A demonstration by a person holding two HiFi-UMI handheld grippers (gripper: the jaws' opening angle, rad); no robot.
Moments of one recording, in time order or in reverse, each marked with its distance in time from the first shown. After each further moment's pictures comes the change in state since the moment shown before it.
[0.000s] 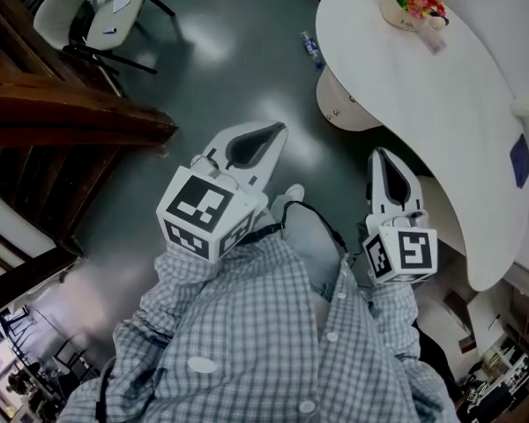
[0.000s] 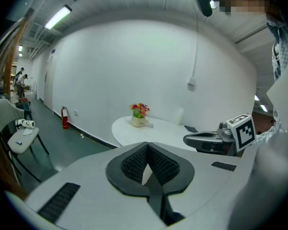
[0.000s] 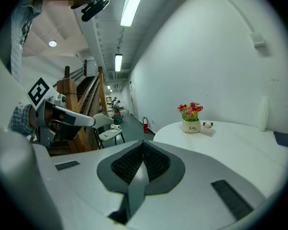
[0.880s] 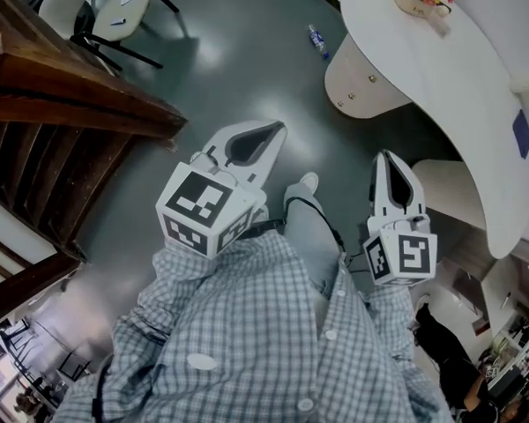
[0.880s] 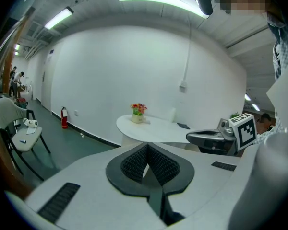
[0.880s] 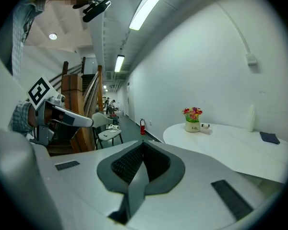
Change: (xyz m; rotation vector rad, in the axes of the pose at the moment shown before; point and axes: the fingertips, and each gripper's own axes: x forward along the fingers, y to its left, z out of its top) left arm -0.127 0.018 -0.051 0.025 -0.016 -0.062; right arm -0.055 0.128 -0.015 -0.036 -0.034 -0.102
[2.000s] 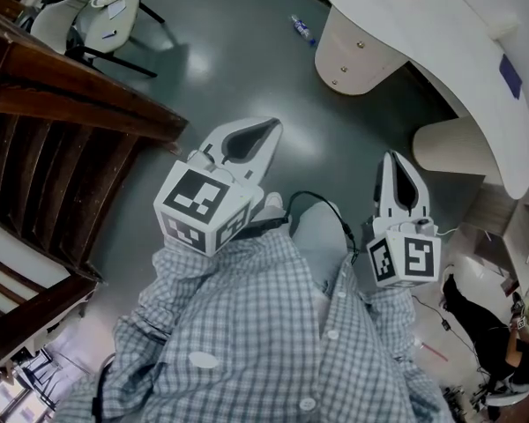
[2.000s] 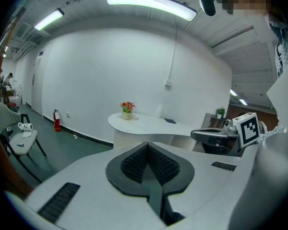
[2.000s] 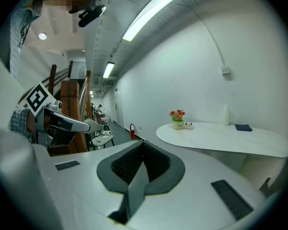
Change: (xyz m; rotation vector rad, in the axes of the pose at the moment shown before) left arm -0.099 -0.042 -0.046 0.066 0.011 -0.098; right arm -0.116 0.079 -0.023 0.079 -0.063 -0.181
